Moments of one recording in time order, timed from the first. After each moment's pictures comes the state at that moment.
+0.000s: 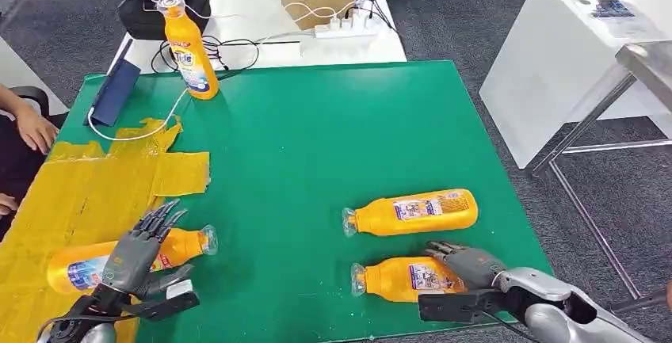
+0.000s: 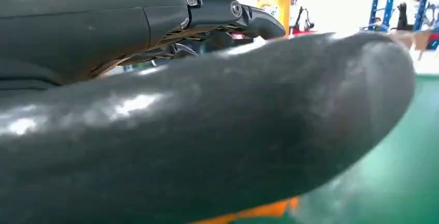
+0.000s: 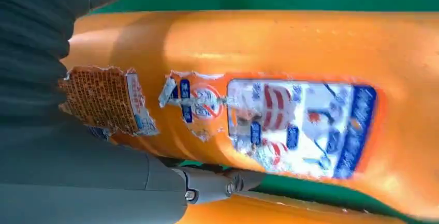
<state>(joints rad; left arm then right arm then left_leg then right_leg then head) -0.09 0.35 -0.30 -1.16 -0.88 0.33 -0.46 -0.06 -0.83 0.66 -1.58 0.52 0.36 0.16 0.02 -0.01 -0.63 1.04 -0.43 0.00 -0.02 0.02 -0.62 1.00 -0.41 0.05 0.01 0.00</state>
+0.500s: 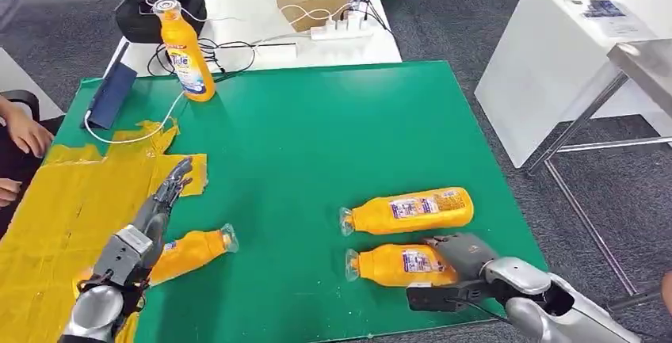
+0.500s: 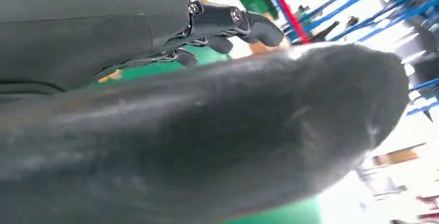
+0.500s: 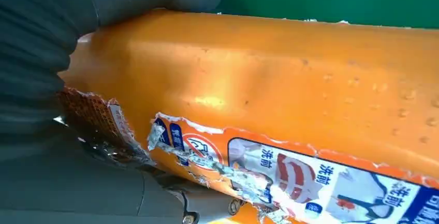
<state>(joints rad) -0.10 0.13 -0.11 -1.42 -0.22 -0.21 -0.53 -0.13 -0.76 0.70 -1.44 0.69 0.34 0.17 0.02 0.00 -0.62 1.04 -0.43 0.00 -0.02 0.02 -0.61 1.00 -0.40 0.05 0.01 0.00</state>
